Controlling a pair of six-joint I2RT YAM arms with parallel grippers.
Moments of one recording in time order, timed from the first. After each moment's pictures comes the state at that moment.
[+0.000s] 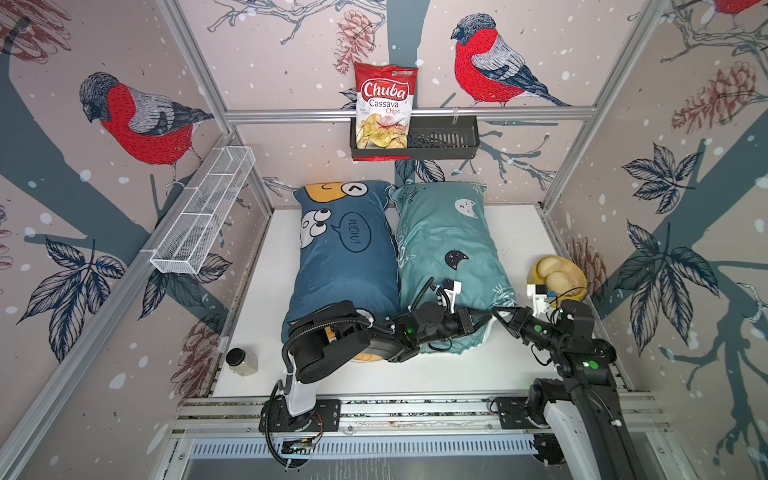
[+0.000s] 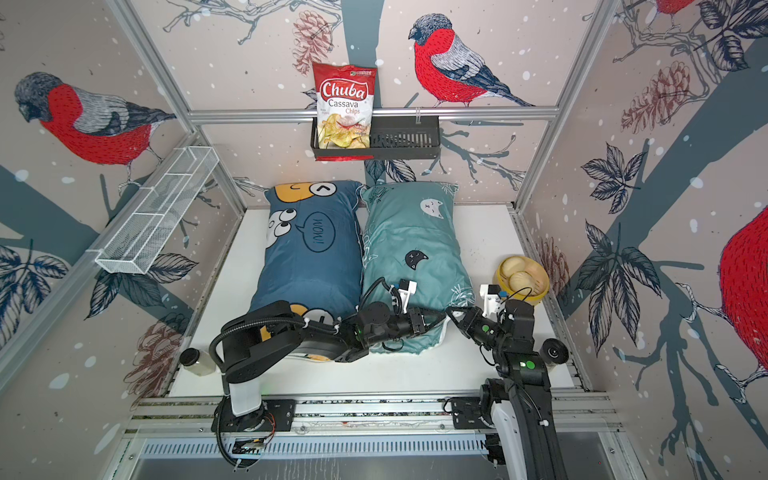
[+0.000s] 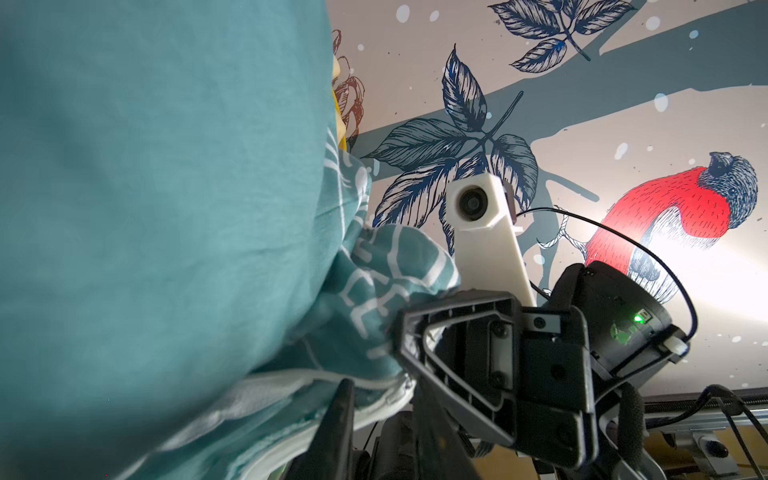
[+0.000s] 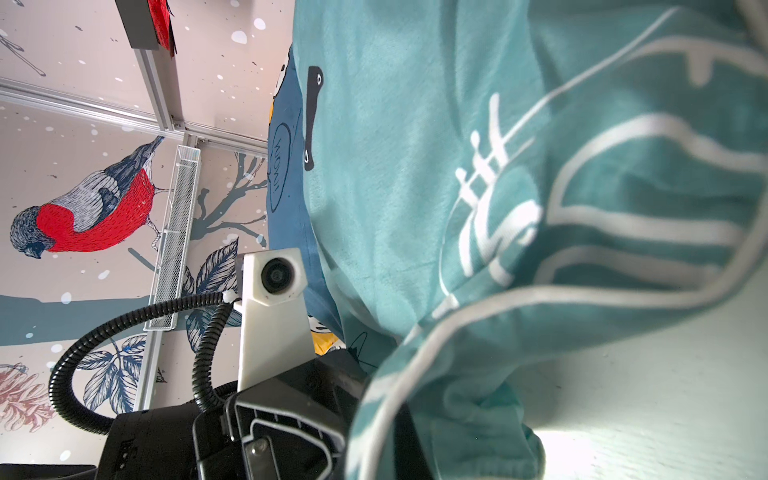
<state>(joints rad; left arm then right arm) -1.13 1.91 0.87 1.00 0.21 -1.29 -0.04 0.46 0.38 -0.48 -0.81 0.78</state>
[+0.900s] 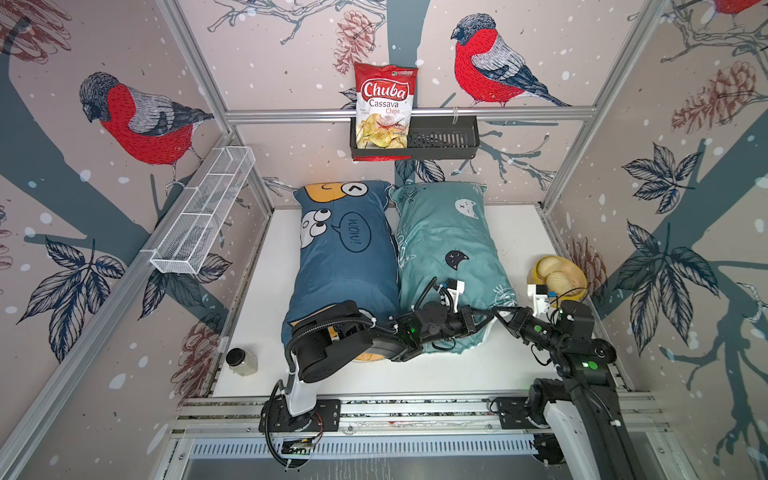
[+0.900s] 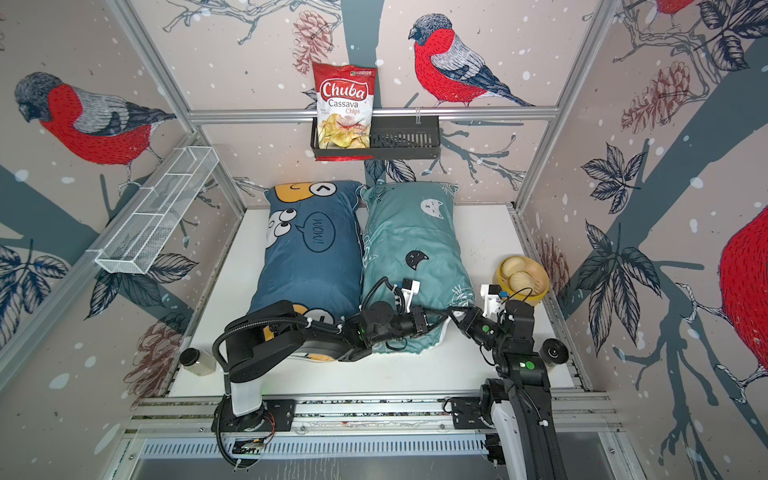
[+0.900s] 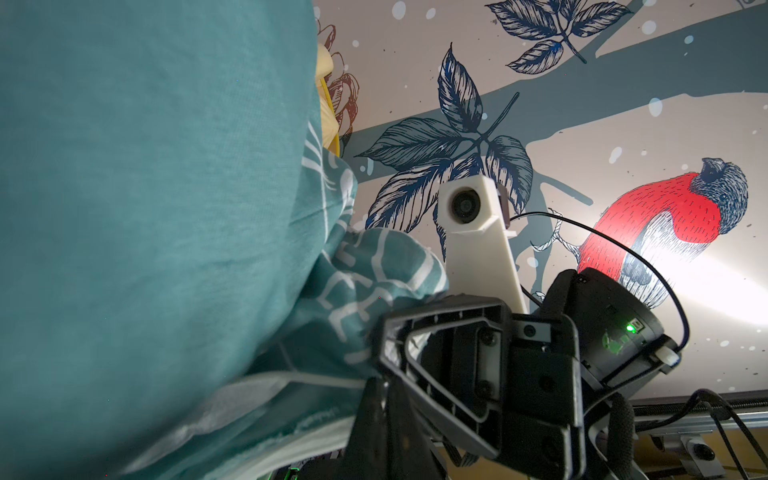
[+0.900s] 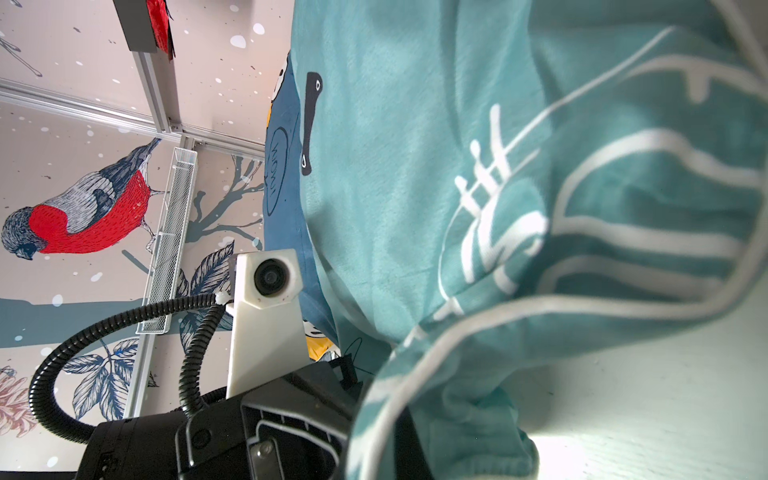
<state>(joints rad) -1.14 1.93 0.89 1.00 0.22 -1.31 -0.04 0.45 0.37 -0.46 -0.80 0.77</state>
